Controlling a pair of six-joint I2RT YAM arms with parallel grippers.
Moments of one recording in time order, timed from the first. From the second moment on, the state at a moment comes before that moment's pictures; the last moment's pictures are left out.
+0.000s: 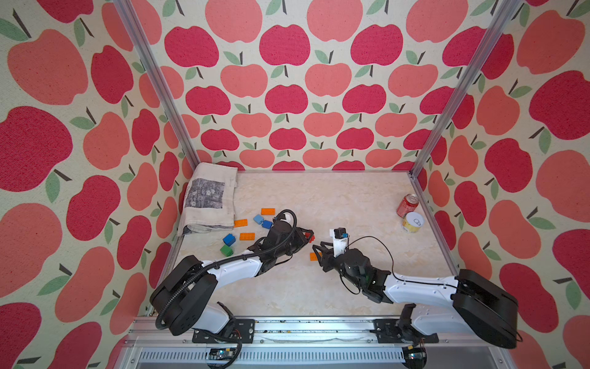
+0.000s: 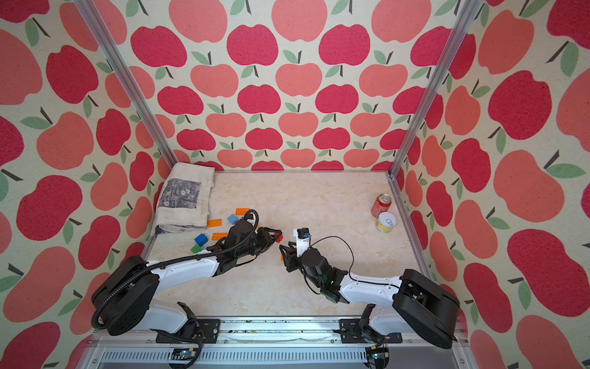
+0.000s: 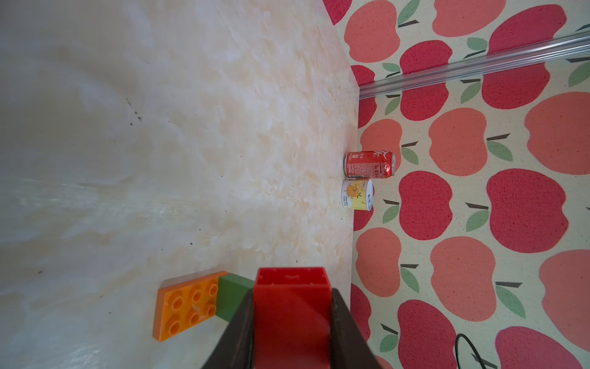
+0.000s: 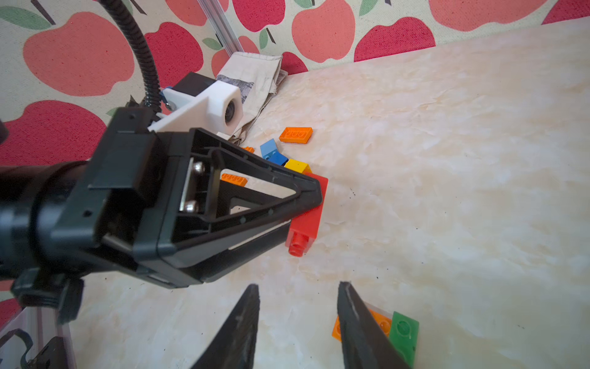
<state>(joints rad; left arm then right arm) -0.74 1.44 0.64 0.35 0.15 -1.25 1.08 1.31 0.39 0.63 0.28 0.51</state>
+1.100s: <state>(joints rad) -0.80 1.45 0.63 0.41 0.09 -1.27 1.06 1.45 0.43 0.76 0.31 0.56</state>
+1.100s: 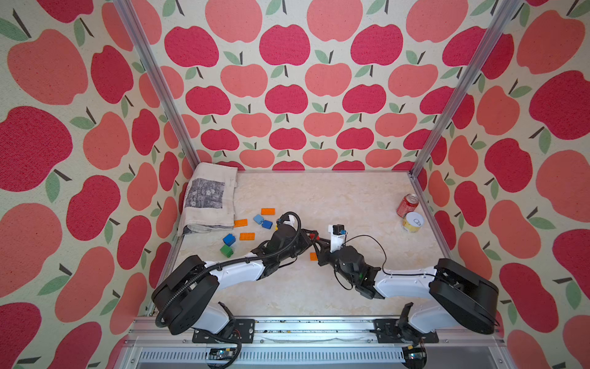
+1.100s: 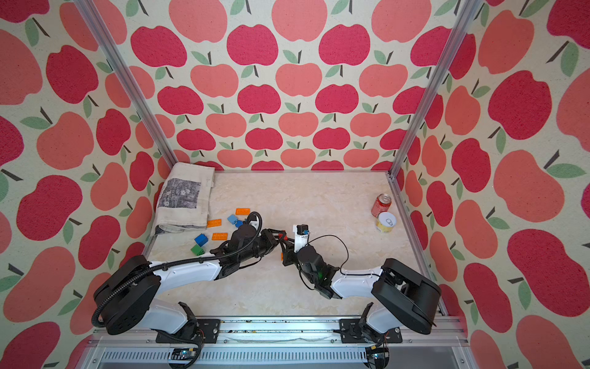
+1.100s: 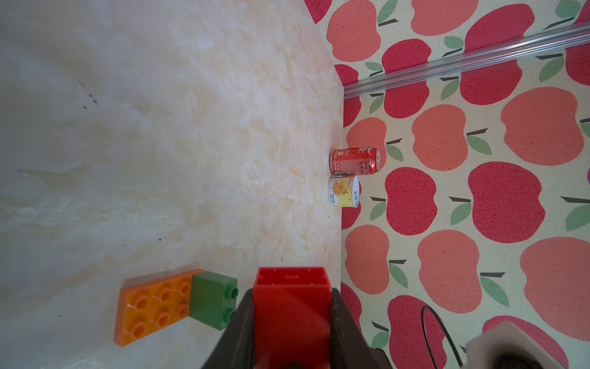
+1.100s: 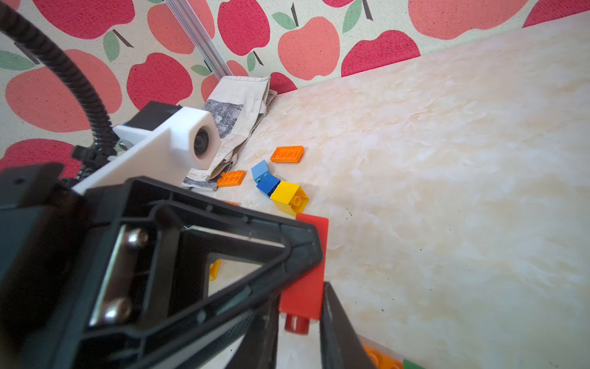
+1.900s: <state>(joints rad) -0.71 1.38 0.75 0.14 0.22 -0.52 0.87 1.16 0.64 -0.07 0.06 0.52</state>
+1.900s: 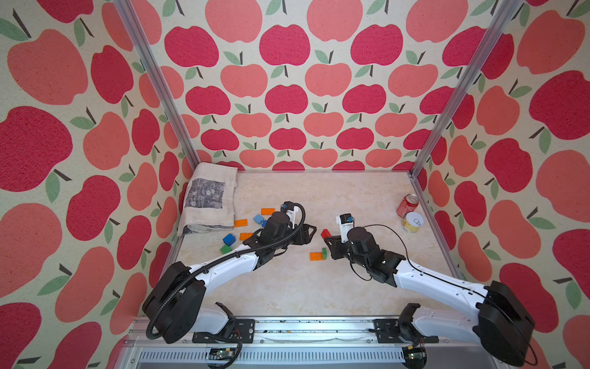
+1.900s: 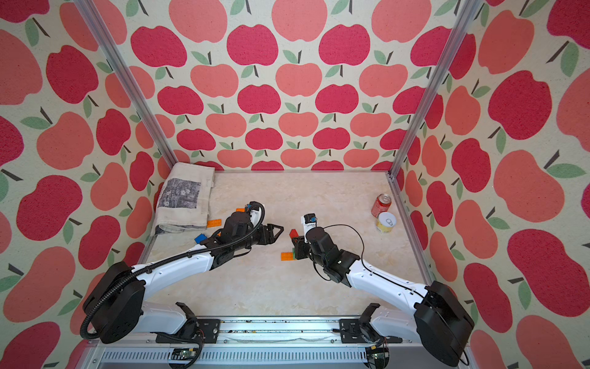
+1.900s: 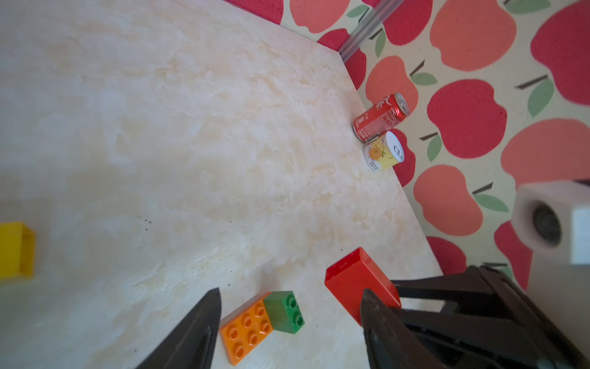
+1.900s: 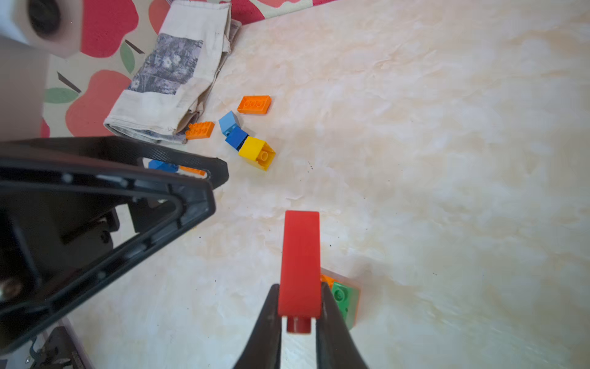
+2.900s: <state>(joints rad) -0.81 1.47 0.46 0.74 0.55 0.51 0.85 1.14 0.85 -0.60 -0.25 0.33</state>
